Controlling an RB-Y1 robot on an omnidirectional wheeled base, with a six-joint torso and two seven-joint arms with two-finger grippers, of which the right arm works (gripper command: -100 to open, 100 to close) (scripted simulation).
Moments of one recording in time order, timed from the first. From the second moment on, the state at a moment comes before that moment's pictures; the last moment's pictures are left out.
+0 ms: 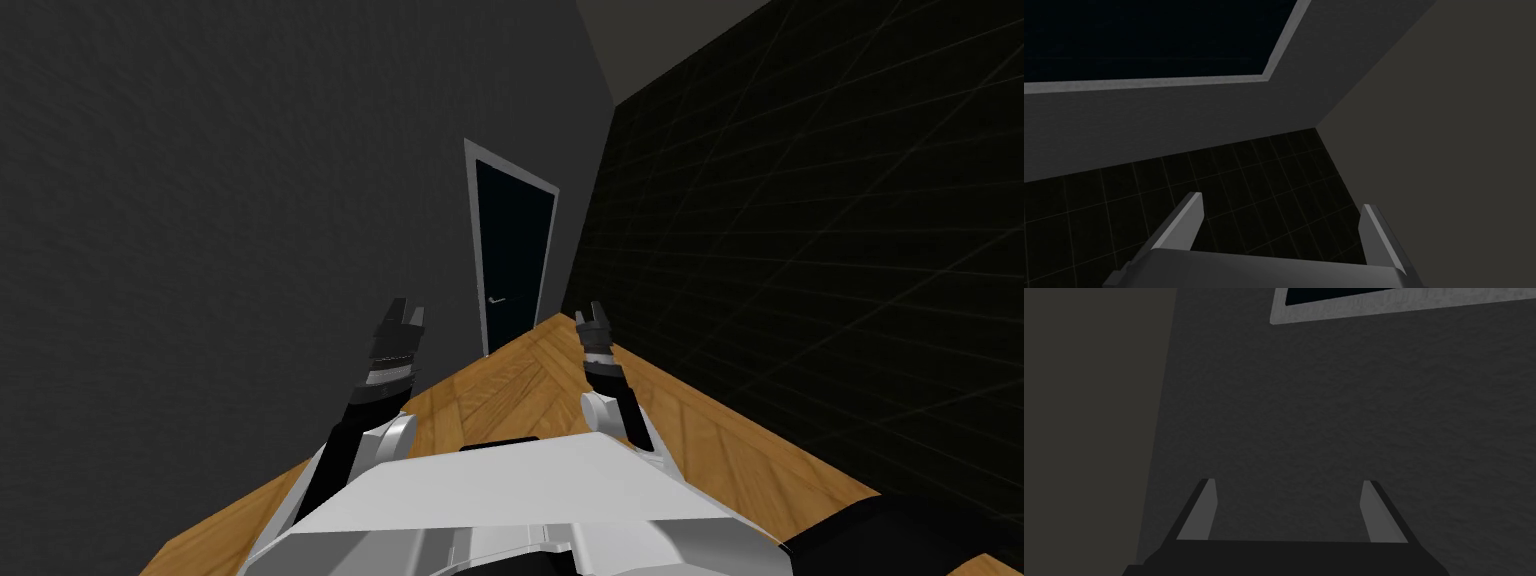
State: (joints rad) arm 0.42 -0.05 -0.06 -2.19 -0.08 -0.42 0.00
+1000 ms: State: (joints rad) arm 0.34 -0.08 -0.05 -1.95 -0.10 -0.48 -0.01
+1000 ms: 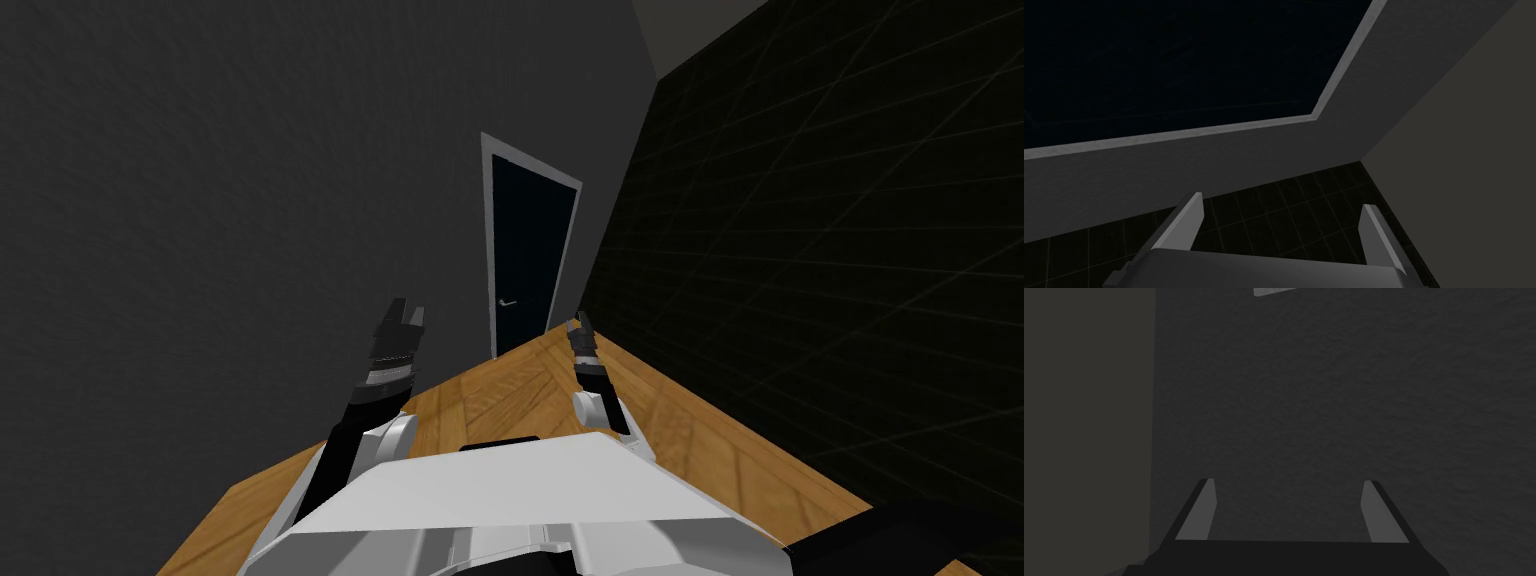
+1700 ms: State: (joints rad) arm 0.28 -0.10 -0.05 -1.75 -0.13 -0.54 -0.02
